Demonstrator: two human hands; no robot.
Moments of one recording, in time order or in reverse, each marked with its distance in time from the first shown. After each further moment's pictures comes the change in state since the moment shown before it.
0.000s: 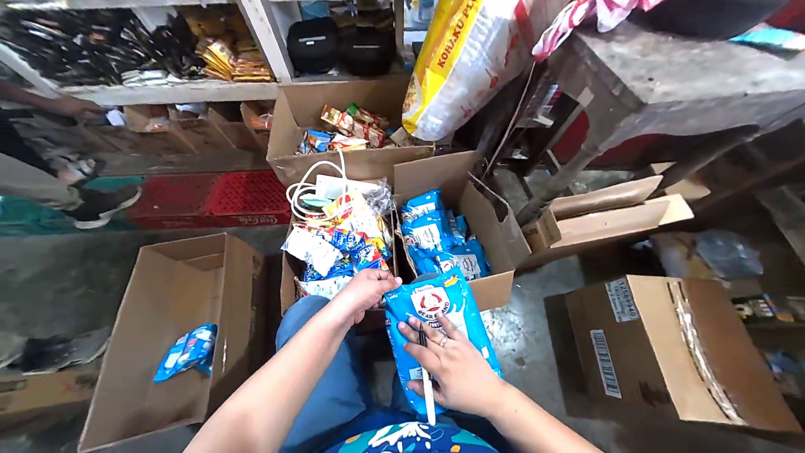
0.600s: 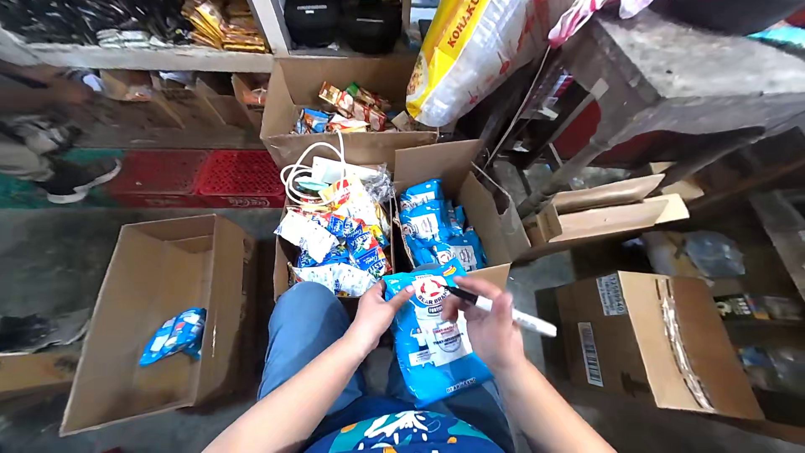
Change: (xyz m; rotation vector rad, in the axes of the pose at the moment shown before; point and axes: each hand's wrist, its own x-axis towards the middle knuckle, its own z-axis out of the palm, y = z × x) left_hand -0.017 -0.049 0.048 -0.260 0.196 0.135; right_hand 0.035 0.011 -0.046 1.273 0.551 0.510
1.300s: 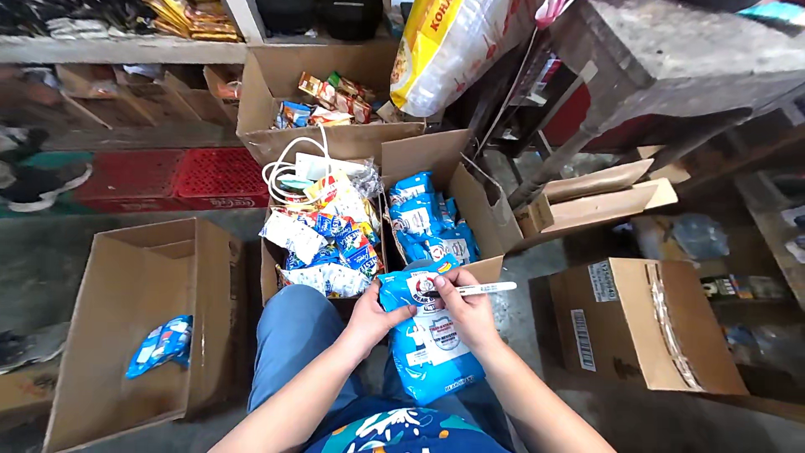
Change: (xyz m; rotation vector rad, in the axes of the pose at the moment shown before) left_hand -0.003 -0.003 0.000 0.033 -0.120 0.033; right_hand 0.016 0.026 -0.002 -0.197 0.193 0.095
